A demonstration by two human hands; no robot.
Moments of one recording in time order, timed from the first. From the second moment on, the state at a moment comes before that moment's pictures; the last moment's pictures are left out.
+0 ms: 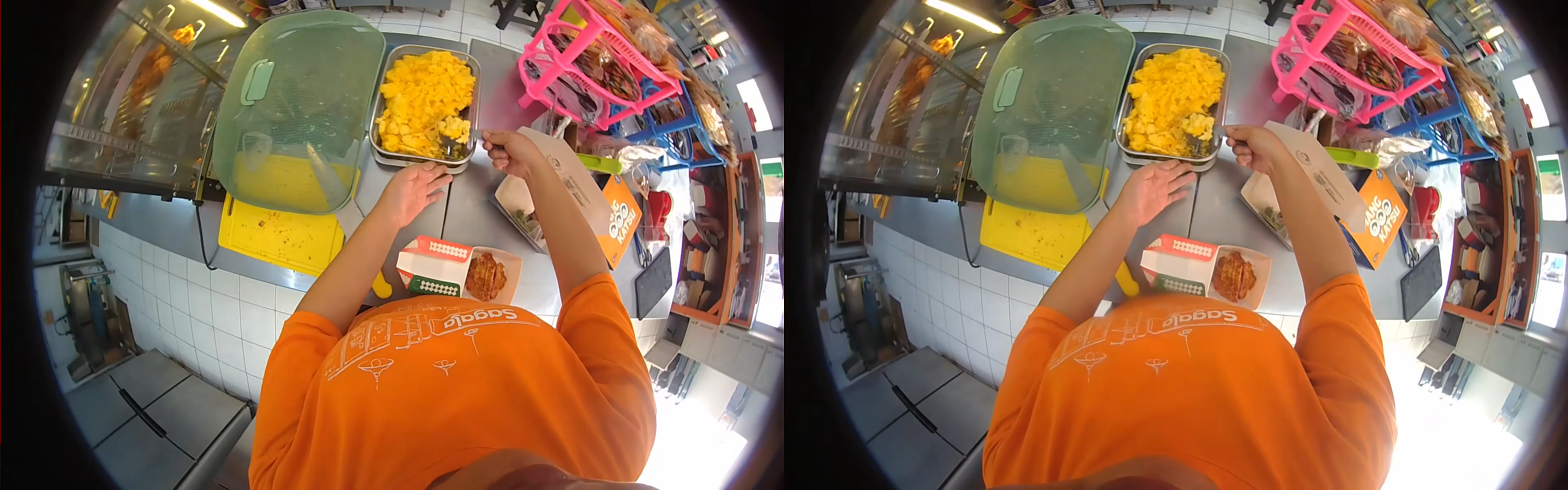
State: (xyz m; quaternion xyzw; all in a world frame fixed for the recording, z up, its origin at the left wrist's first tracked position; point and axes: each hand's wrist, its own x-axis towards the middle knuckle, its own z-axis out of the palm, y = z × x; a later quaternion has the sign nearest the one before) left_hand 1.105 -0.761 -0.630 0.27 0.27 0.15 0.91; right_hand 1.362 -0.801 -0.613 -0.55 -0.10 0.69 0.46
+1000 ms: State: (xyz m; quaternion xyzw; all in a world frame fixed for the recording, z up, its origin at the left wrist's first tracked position) left_hand 0.996 -0.827 -0.589 0.23 0.22 0.16 0.93; right_hand 1.309 -1.088 -0.612 -0.91 -0.38 -0.01 0.16
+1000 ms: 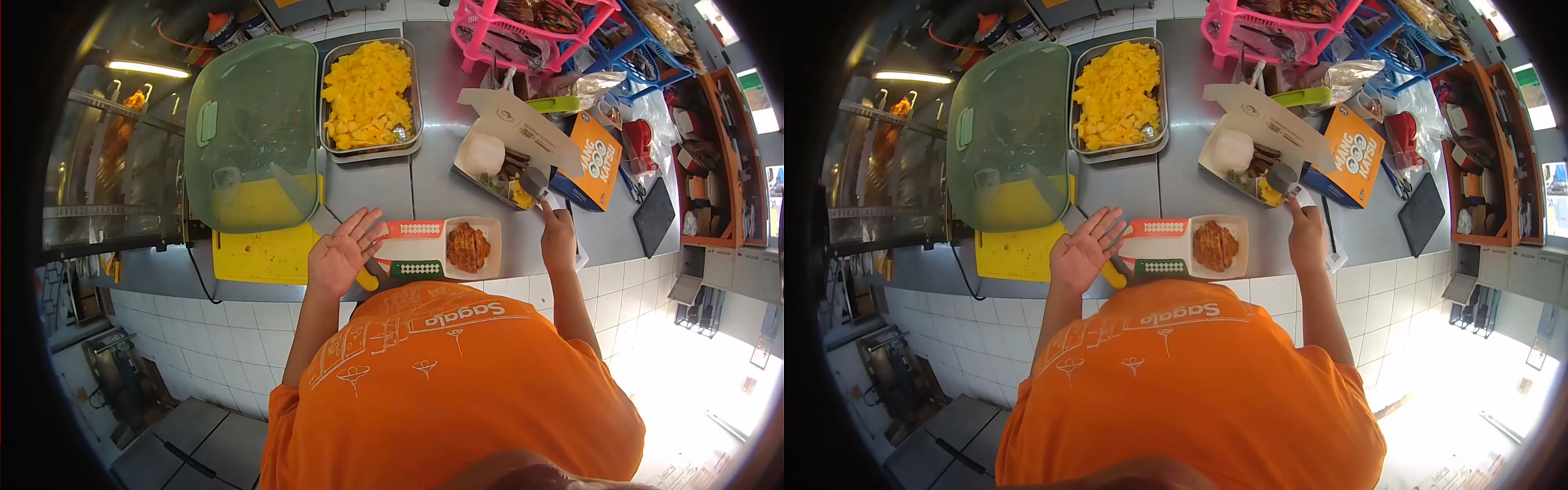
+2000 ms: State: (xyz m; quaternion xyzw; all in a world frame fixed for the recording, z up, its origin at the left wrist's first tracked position) left_hand 0.944 -0.563 -0.505 0.80 0.56 0.19 0.06; right_hand 1.191 -0.880 -0.582 -0.83 -0.42 0.13 0.34
